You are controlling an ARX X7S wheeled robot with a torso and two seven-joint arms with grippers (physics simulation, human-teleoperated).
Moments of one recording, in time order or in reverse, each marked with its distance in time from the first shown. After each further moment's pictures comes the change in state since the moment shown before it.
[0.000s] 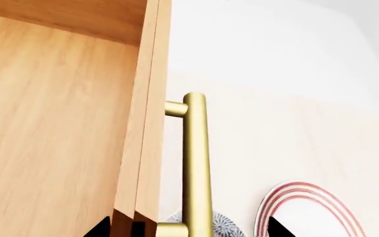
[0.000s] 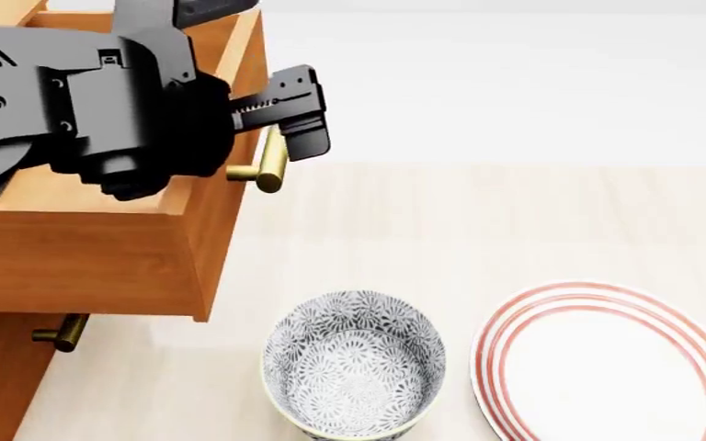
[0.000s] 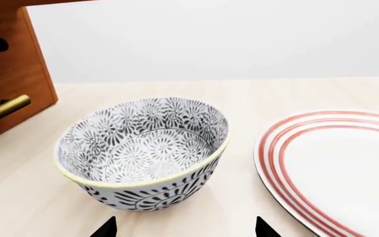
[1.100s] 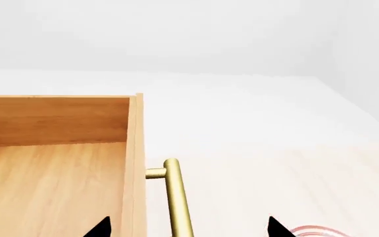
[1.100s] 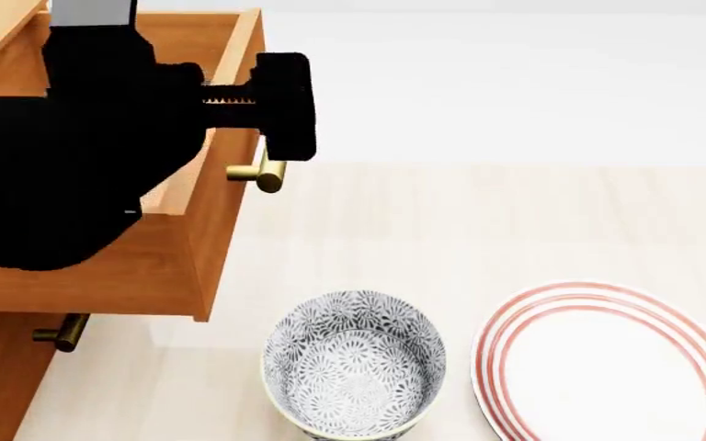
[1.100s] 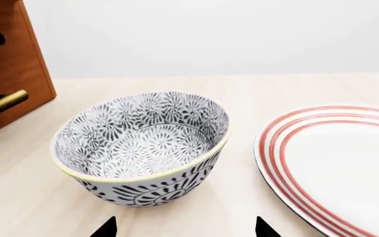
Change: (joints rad) left arm 0.149 -0.252 0.078 0.789 0.024 0.146 -0.183; right arm 0.010 0.001 -0.012 0.017 0.009 0.003 0.005
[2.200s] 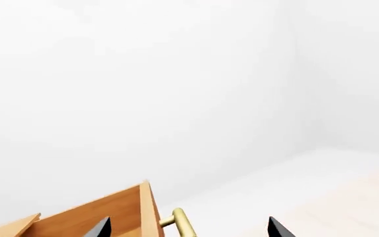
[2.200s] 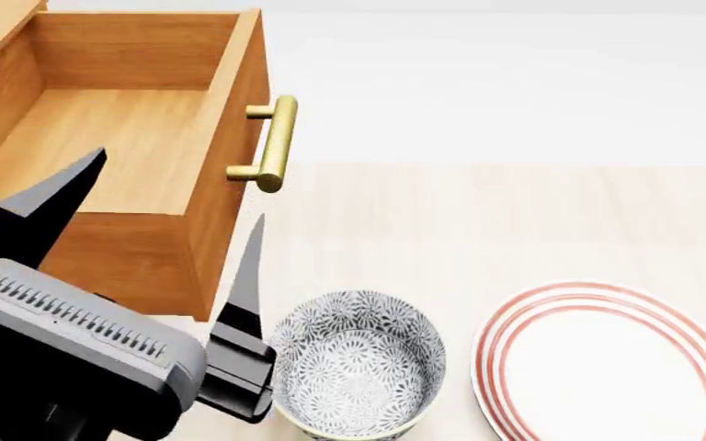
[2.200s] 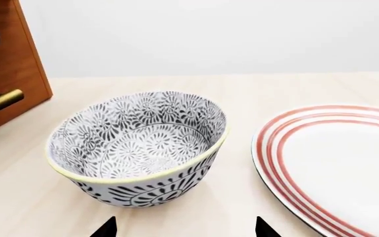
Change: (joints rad) left arm 0.368 -0.333 0.217 0.938 0.644 0.163 -0.113; right arm 0.009 0.002 -0.008 0.010 0.005 -0.002 0.011
